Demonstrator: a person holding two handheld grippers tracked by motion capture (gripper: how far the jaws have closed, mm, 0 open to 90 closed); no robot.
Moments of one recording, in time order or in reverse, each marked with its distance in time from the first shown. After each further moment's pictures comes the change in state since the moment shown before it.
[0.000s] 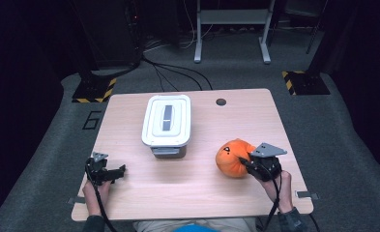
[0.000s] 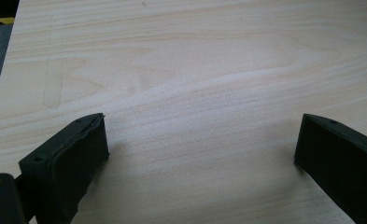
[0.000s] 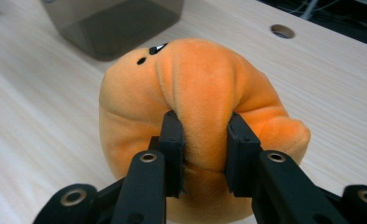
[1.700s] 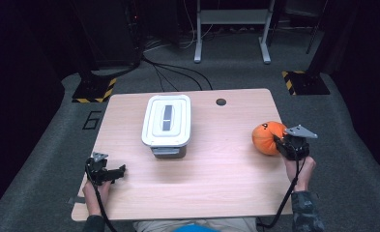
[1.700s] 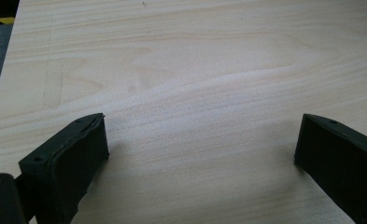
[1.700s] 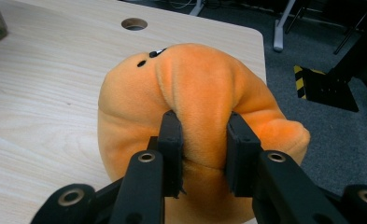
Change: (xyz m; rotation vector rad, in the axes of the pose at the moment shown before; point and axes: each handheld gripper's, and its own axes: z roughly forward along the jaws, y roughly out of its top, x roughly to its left) left arm 0.000 0.000 0.000 0.000 0.001 0.000; right arm -0.107 -0.022 0.008 -0.026 -0.347 0.219
